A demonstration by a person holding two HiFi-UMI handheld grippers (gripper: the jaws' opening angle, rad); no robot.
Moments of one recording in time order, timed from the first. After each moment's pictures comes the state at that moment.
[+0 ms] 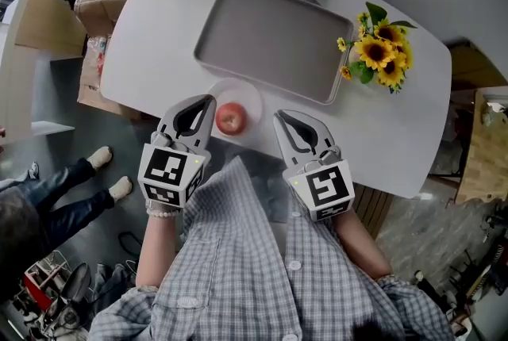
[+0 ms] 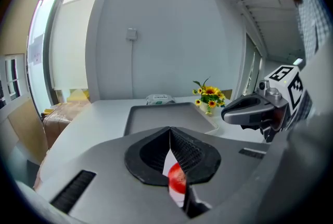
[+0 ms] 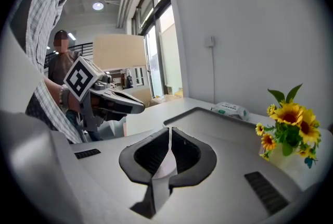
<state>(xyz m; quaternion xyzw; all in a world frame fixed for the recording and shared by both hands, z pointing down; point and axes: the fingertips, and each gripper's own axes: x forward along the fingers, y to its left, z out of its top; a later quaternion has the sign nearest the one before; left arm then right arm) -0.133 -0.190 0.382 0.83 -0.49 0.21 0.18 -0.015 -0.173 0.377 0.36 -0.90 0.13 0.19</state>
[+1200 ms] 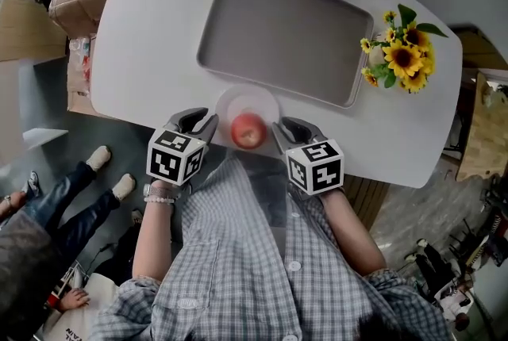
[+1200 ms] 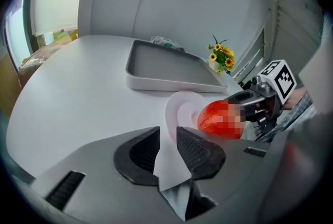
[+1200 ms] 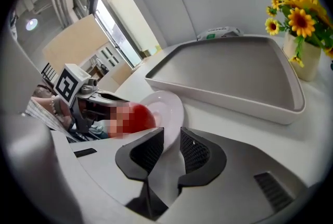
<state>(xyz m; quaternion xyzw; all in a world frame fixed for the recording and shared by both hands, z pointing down) -0.185 -0.180 0.539 0.78 -0.36 0.33 0.38 -0.037 -0.168 0.532 0.38 -0.78 0.40 0.31</state>
